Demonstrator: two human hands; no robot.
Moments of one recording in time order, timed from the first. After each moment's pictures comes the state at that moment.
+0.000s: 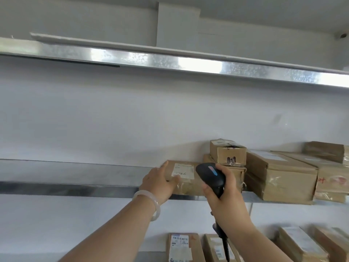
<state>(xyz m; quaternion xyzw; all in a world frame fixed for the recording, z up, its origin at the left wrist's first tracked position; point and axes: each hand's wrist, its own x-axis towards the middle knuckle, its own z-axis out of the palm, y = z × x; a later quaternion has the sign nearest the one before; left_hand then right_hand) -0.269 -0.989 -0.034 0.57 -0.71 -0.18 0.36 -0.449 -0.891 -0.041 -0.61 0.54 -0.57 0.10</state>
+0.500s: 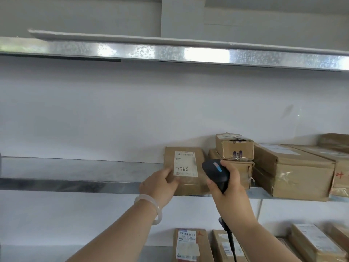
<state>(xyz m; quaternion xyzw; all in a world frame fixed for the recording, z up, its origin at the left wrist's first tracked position) -0.268 -0.981 -0.047 0.60 -0.71 -0.12 0.36 -0.458 -0.916 -0.055 -0.60 0.55 -0.57 0.08</state>
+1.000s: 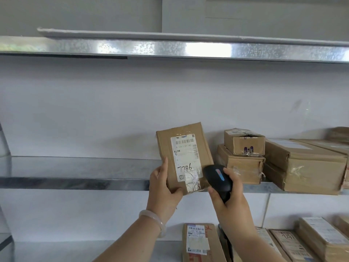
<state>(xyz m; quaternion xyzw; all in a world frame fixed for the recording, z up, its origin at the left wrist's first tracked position) -0.248 -0.973 -0.085 0.44 -0.68 -0.21 0.55 -0.426 -0.909 -0.088 -0.60 0.53 -0.59 0.08</state>
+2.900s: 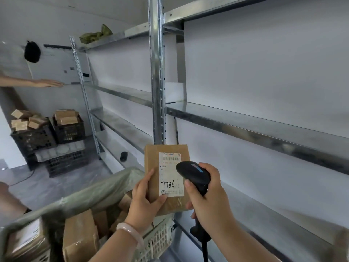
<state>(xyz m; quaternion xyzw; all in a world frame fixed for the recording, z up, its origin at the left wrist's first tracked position) 0.067 -0.730 -0.233 0.71 -0.35 -0.11 0.60 -0.107 -0.815 -0.152 -0.77 0.22 -0.38 0.46</state>
